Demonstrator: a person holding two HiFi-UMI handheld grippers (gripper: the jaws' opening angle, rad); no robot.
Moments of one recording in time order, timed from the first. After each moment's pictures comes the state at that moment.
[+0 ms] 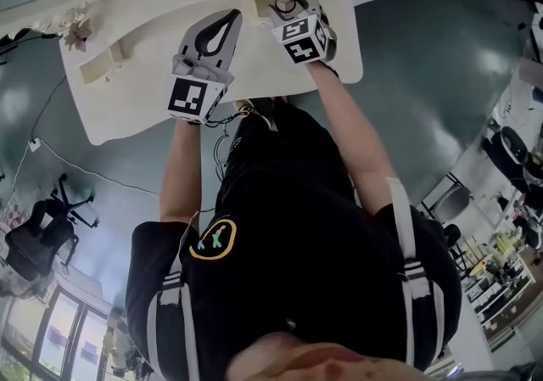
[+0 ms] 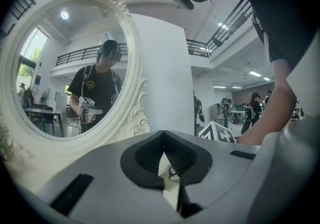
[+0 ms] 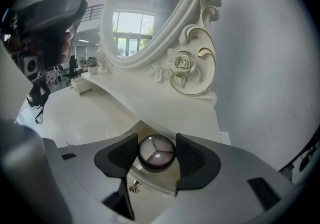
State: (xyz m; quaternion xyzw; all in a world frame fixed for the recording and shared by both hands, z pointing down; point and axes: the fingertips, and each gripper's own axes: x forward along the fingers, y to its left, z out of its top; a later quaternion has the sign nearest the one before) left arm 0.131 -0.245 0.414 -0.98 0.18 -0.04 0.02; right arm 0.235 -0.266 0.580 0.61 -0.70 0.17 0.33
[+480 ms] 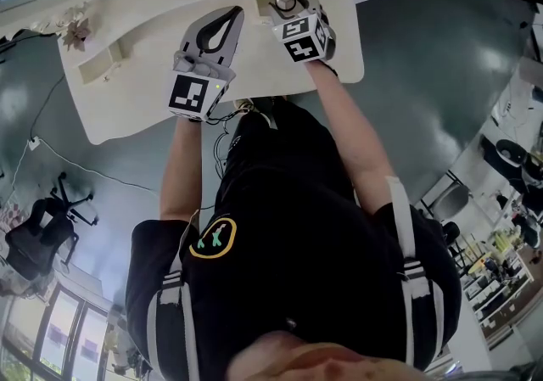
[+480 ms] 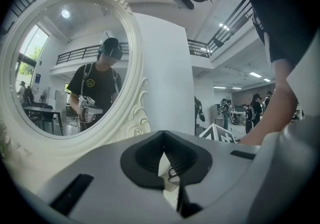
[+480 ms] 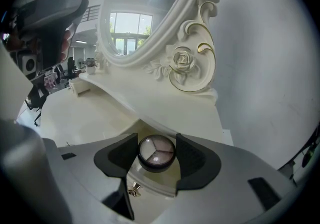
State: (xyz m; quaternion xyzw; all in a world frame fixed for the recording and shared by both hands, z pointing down) left arm 0.139 -0.247 0.409 -0.98 0.17 -0.04 0.02; right arm 0.240 -0.265 0.580 0.61 -0.70 0.18 0.32
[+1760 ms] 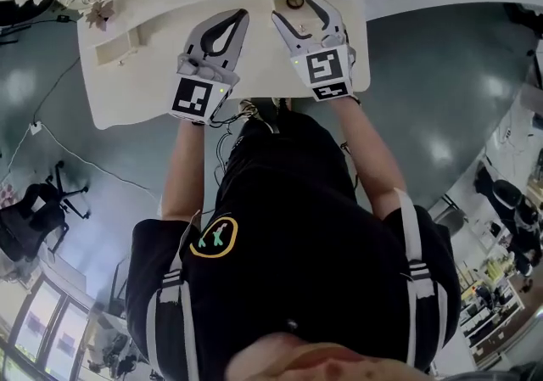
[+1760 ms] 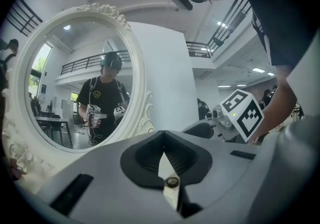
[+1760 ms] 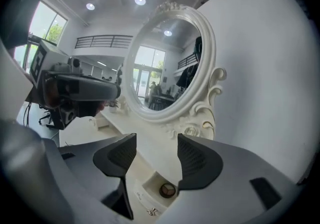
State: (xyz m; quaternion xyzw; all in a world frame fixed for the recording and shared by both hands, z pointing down) left arm 0.101 -0.234 0.372 -0.98 0.21 -0.02 0.05; right arm 0.178 -0.239 0.425 0.60 -0.77 0.03 0.22
